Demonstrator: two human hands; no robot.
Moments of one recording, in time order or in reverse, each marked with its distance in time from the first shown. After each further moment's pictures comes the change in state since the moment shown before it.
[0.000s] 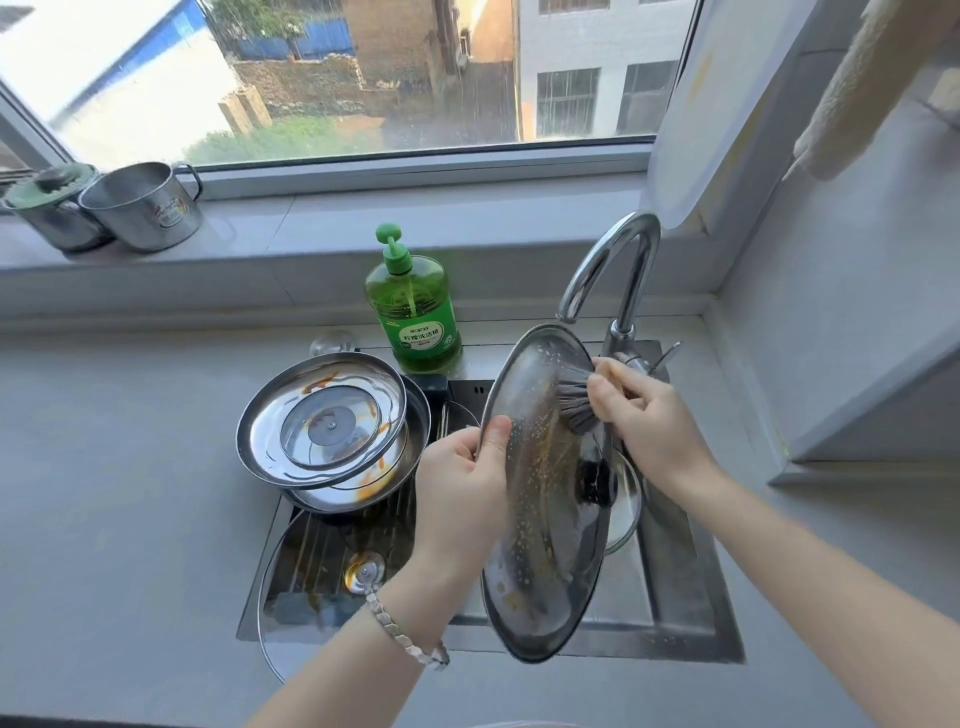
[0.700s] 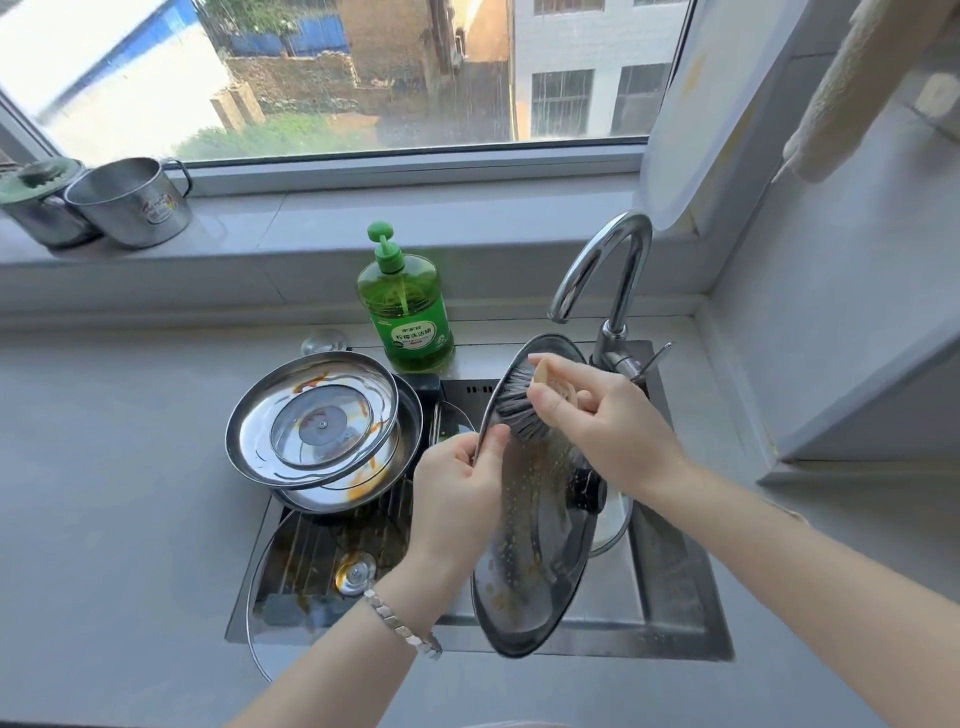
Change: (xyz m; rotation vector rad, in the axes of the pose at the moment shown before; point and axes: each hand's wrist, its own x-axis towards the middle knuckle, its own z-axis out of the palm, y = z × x) left_hand 0.005 -0.014 0.005 0.067 -0.028 0.075; right_hand -0.006 -0.037 0.002 -0.115 -0.158 -0.115
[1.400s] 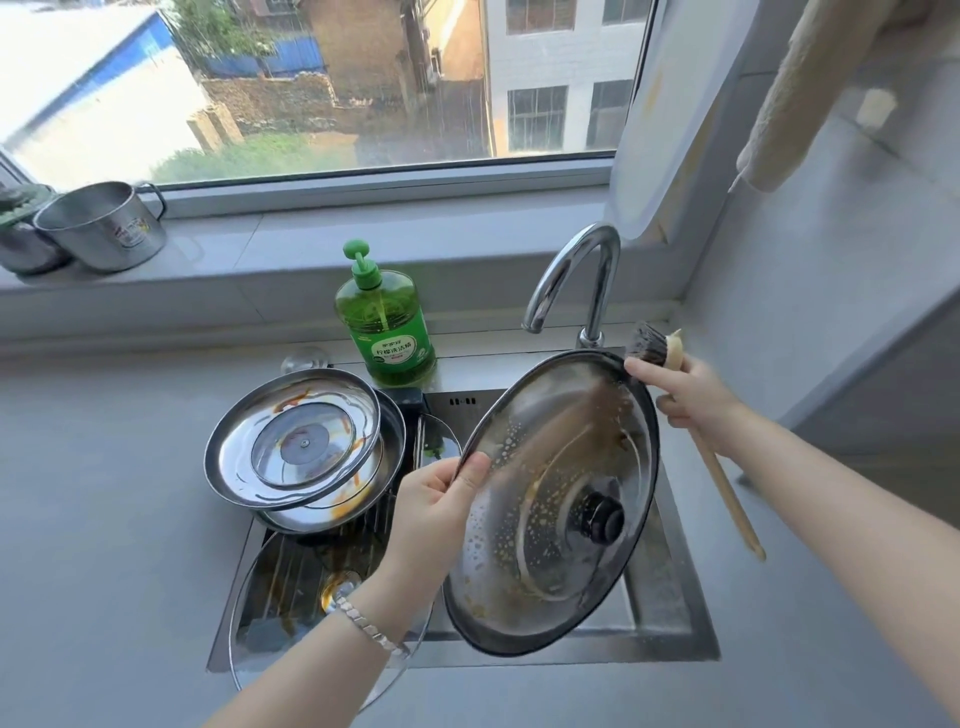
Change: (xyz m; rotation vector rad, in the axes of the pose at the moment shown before) left_hand -0.003 -0.014 -0.003 -0.257 -0.160 -0.070; right_hand 0.027 0.082 -0.069 0.460 0.140 0.418
